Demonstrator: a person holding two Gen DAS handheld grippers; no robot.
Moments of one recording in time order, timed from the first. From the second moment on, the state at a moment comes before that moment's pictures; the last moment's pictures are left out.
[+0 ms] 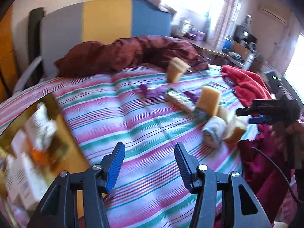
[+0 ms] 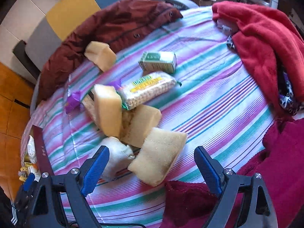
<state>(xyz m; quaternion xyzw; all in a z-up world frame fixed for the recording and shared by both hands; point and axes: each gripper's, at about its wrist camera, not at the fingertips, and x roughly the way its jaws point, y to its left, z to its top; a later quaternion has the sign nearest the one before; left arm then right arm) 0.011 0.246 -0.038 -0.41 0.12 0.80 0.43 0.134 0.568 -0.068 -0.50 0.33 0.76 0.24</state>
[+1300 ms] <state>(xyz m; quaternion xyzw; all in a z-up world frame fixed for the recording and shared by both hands) 0.049 0.428 -0.119 -0.45 0.16 0.62 0.62 0.122 0.560 -0.094 -0.56 0.27 0.74 0.25</state>
